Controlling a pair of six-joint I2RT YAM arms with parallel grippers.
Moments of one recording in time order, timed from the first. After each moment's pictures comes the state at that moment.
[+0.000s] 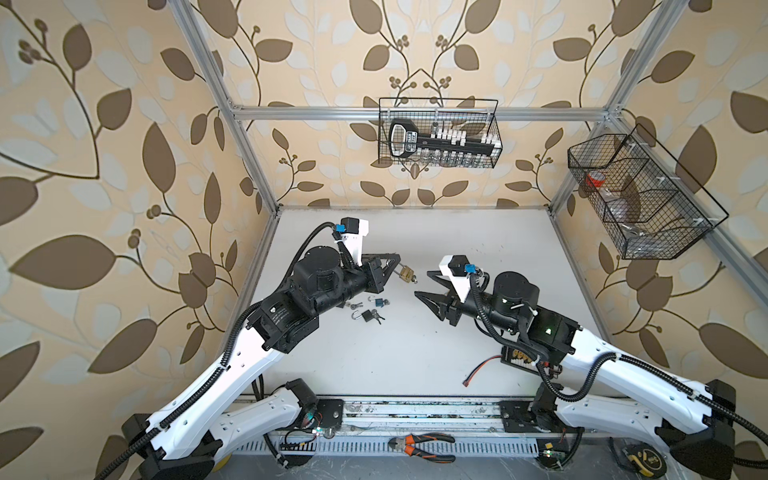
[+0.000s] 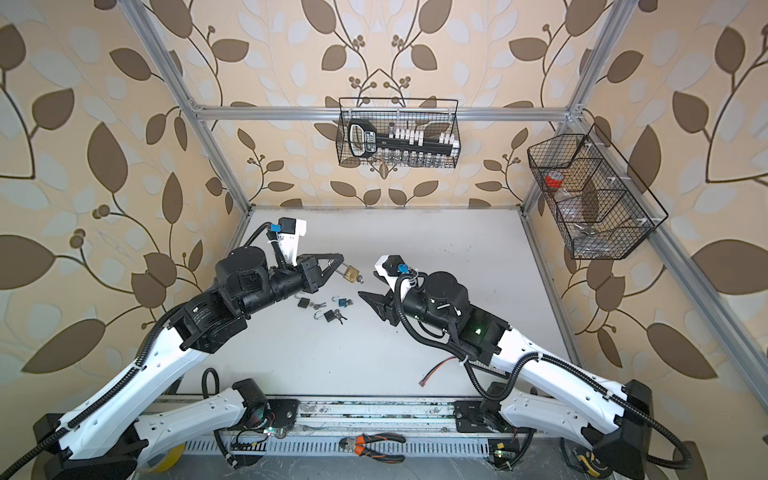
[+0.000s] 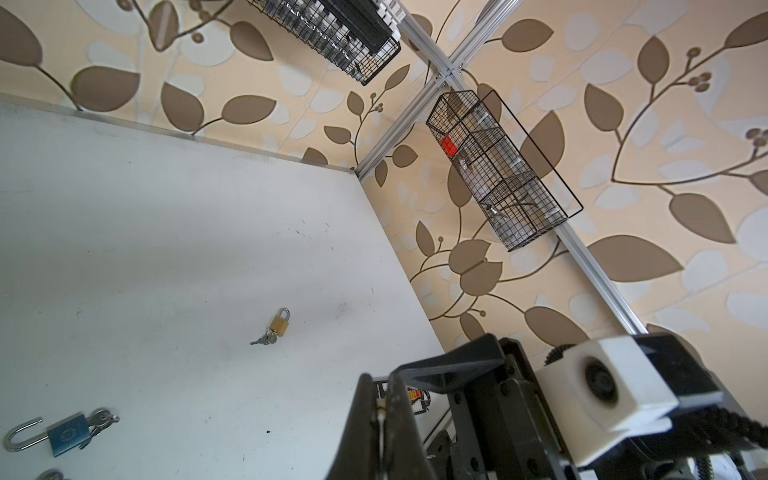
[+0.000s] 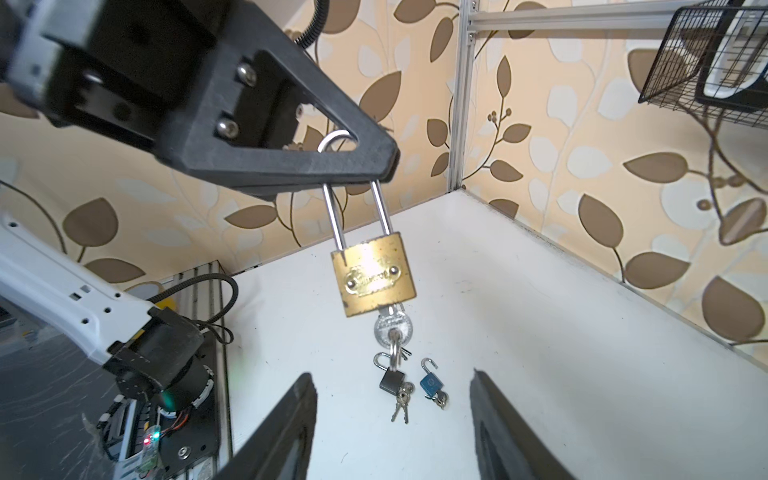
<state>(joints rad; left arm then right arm) -0.71 0.92 1.14 -0.41 0.14 -0.72 0.91 1.02 0.88 -0.04 -0.05 0.02</state>
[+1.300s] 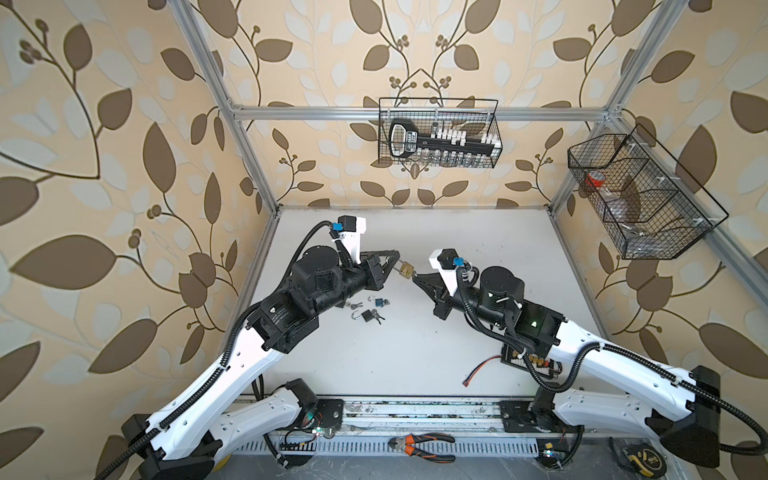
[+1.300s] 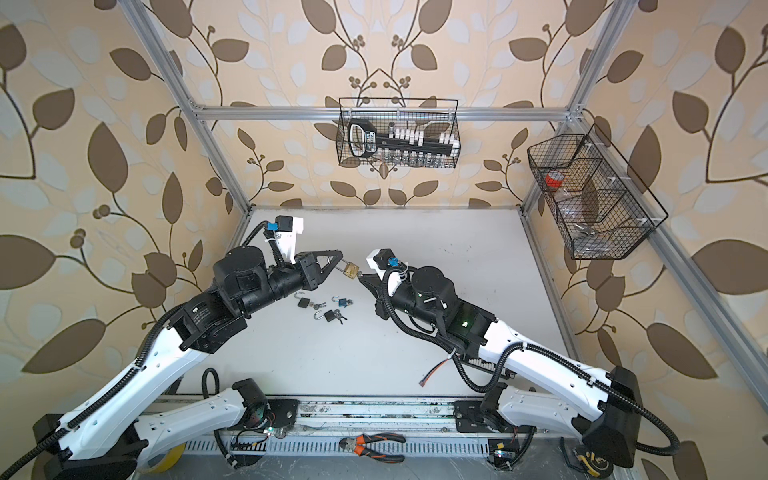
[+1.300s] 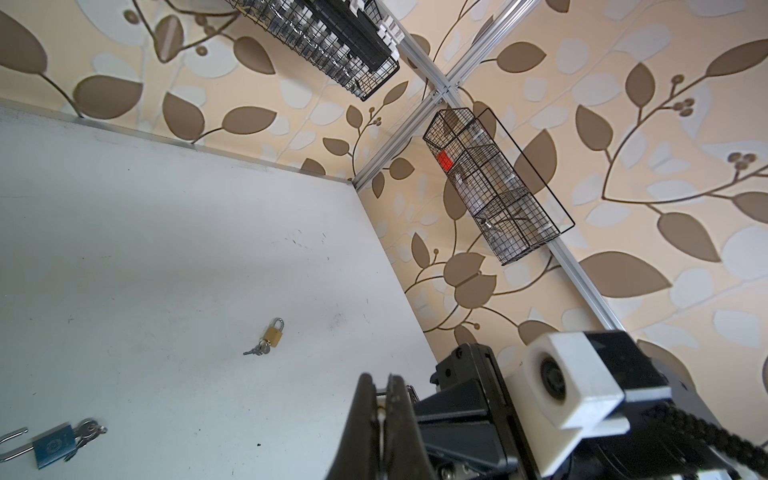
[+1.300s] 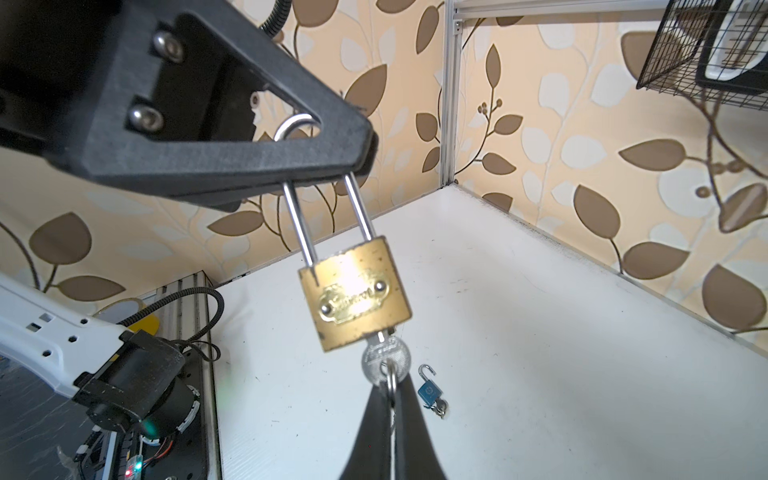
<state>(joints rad) -0.71 0.92 1.13 -0.38 0.12 -0.75 0.92 1.09 0.93 -0.01 -0.02 0.06</state>
